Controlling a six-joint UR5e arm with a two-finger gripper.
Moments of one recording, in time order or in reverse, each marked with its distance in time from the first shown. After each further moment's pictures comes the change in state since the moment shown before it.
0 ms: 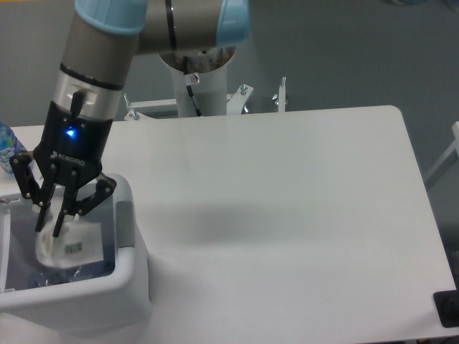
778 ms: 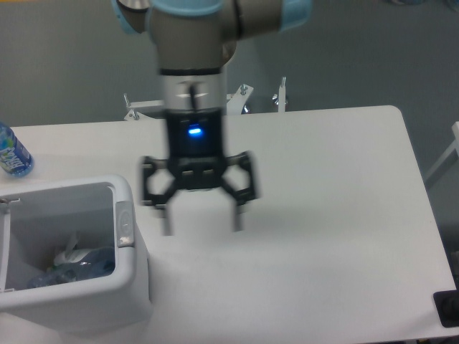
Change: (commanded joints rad) arm 0.299 0.028 0.061 -0.050 0.416 0.223
